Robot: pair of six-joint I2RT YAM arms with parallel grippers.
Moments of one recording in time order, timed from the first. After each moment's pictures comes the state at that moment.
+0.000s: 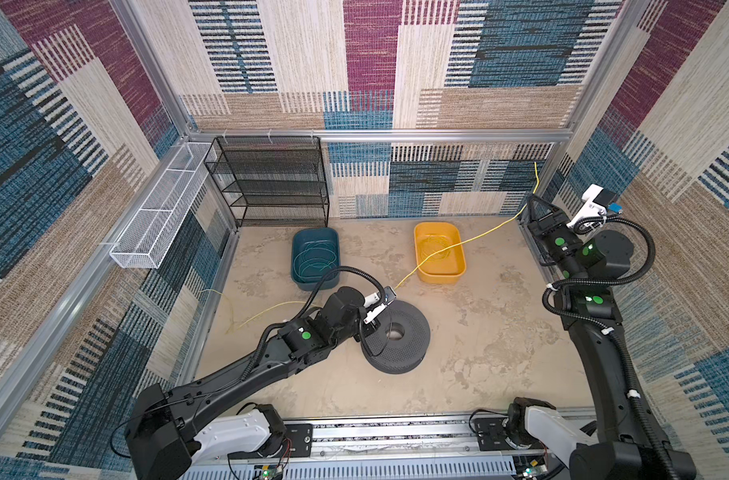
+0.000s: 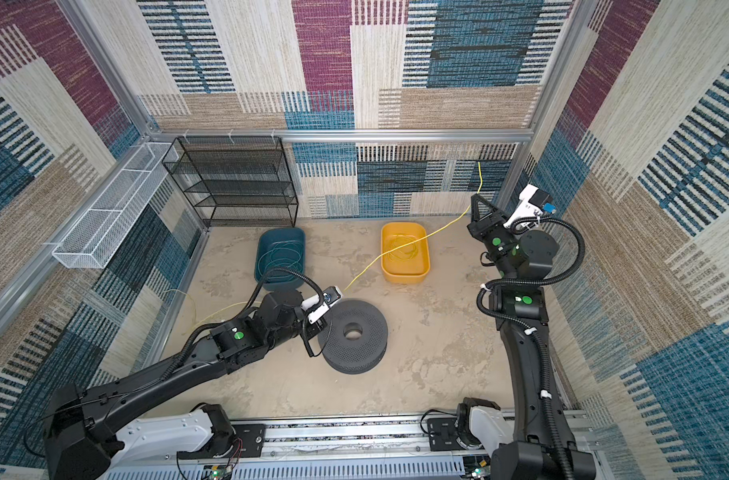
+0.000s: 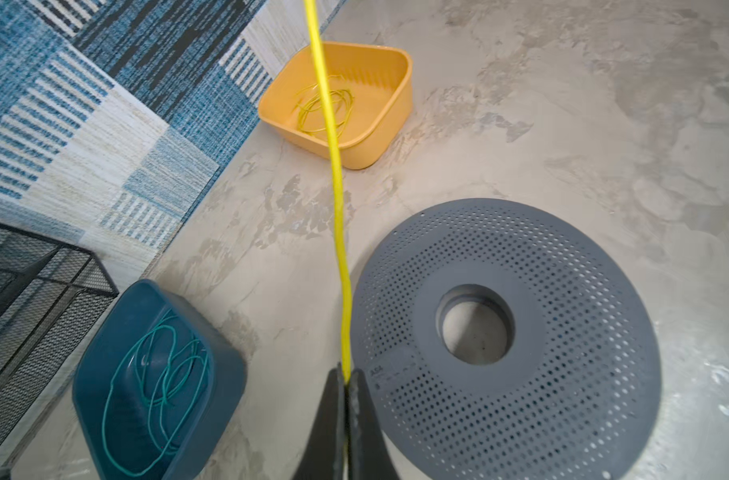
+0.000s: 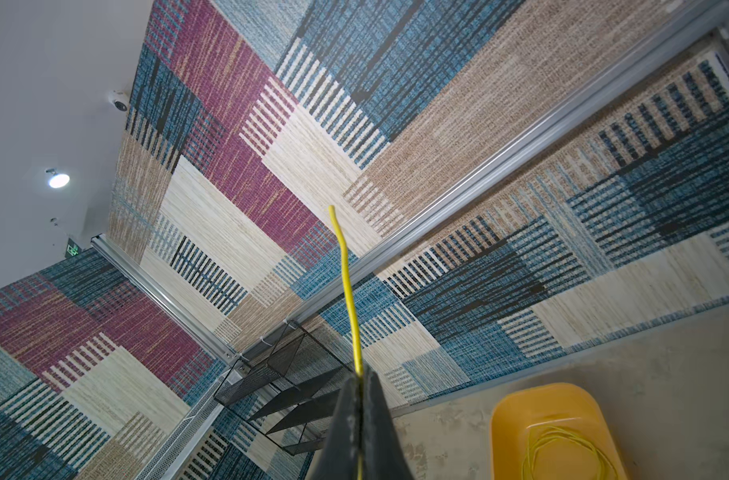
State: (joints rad) left arm -0.87 1.15 0.88 -0.30 -0.21 0.37; right arm -0.21 1.04 1.03 0.23 -0.44 0.90
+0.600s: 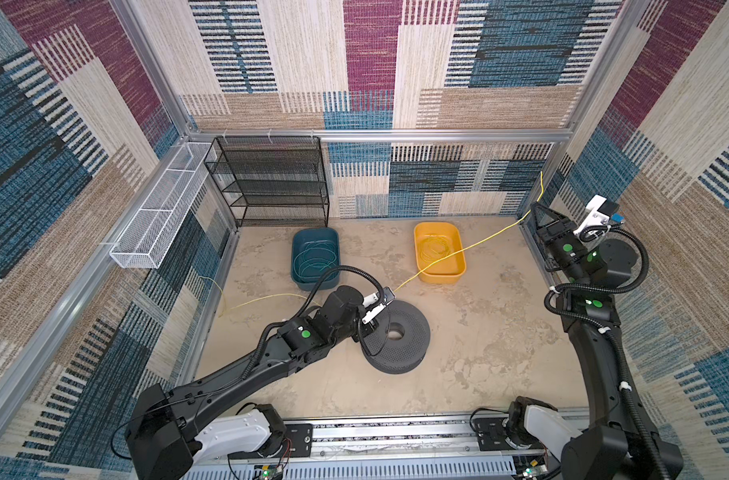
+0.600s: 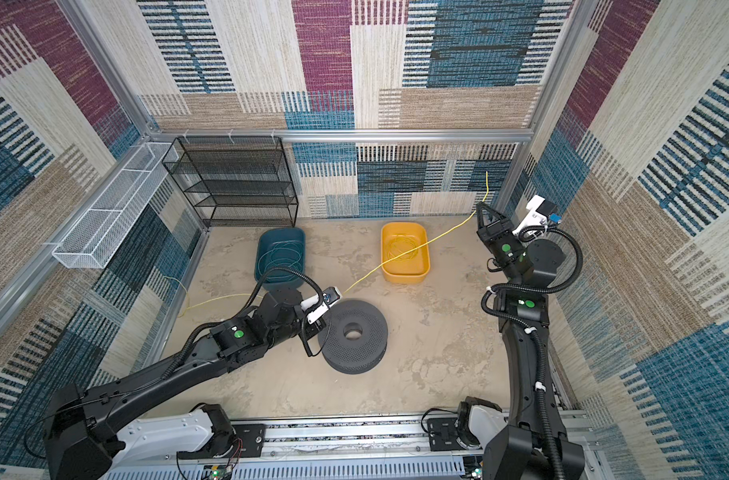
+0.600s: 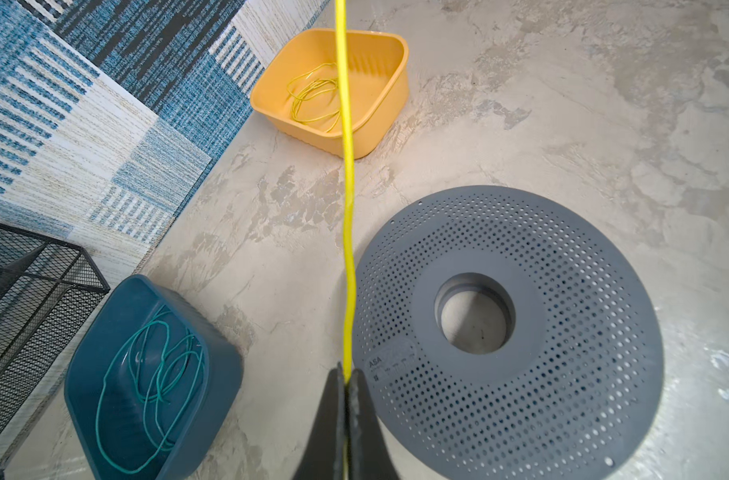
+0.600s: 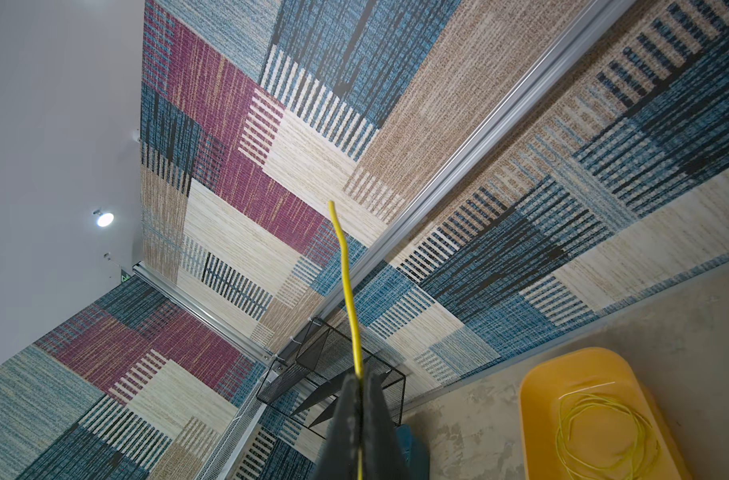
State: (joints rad) left arm -0.86 1.15 0.88 -0.34 -0.18 0.38; right arm -0.29 1.05 0.96 0.36 -0.57 1.08
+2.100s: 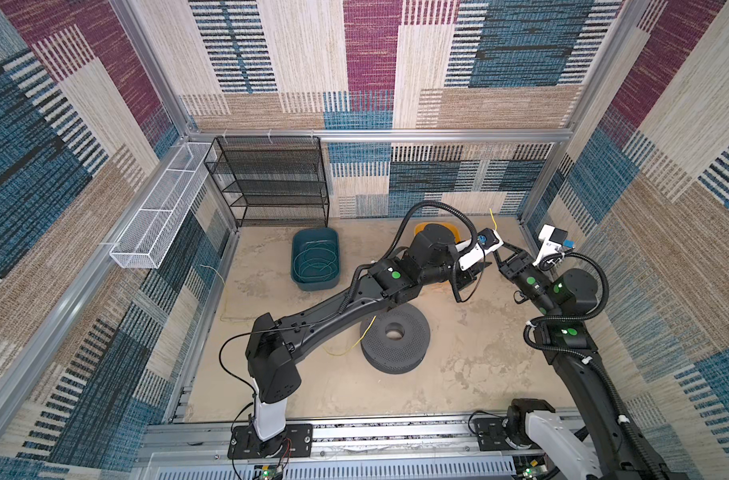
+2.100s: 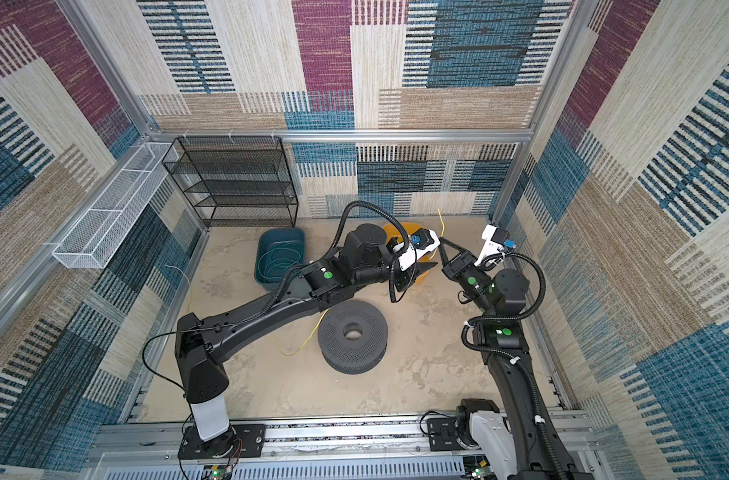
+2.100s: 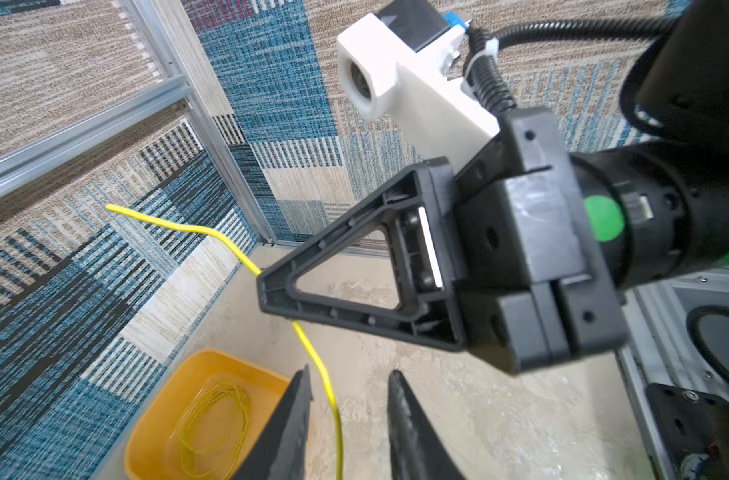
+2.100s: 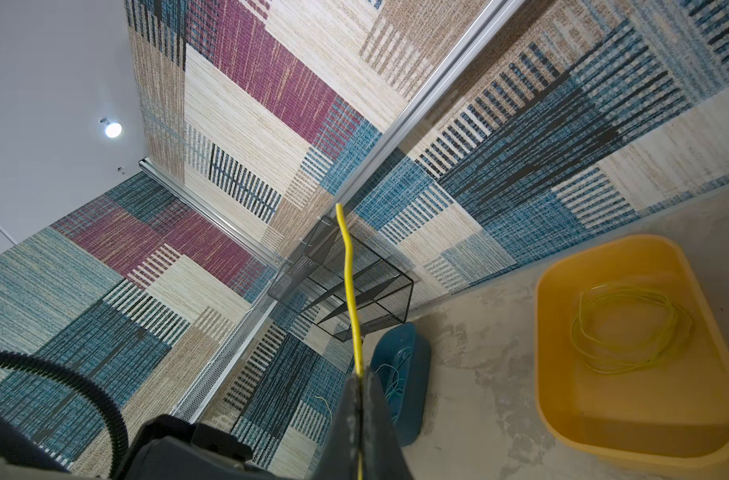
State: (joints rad) left arm -1.01 1.87 1.83 -0.20 0.16 0.28; right arm -0.05 0.86 0.69 0.34 -0.56 0.96
